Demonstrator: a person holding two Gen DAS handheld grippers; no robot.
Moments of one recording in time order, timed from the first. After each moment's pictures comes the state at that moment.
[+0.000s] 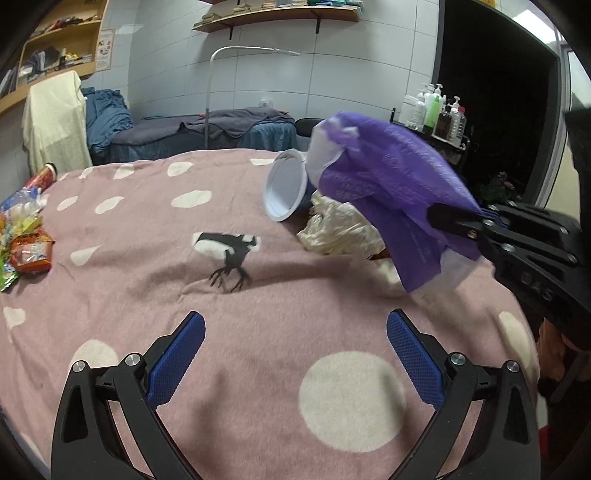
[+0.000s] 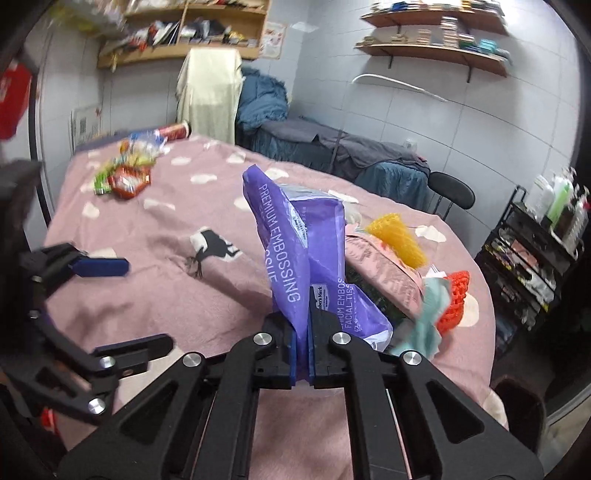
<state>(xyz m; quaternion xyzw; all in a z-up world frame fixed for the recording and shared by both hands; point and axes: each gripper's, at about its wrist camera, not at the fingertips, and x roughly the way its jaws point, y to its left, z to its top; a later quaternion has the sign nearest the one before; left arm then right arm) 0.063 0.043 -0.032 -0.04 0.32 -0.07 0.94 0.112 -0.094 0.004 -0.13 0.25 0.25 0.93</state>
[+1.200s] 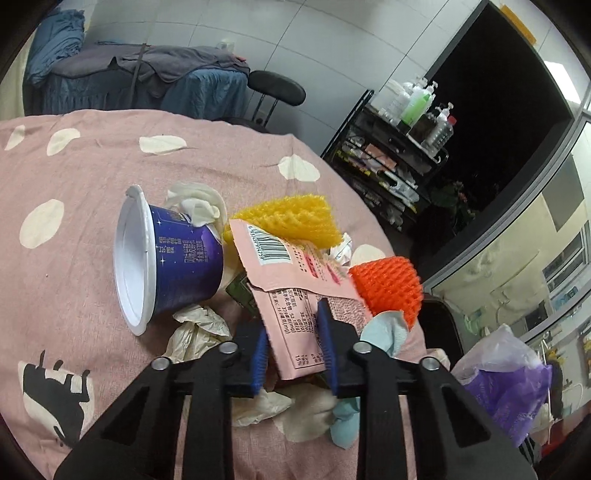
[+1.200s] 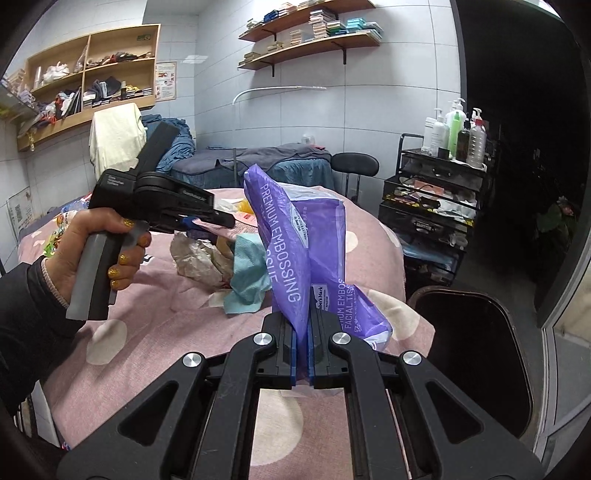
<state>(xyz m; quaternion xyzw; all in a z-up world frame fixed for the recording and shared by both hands) 0.244 -0.009 -0.011 -0.17 0.41 -0.18 0.88 0.064 -0.214 -0.007 -0.01 0.24 0.11 0.96</state>
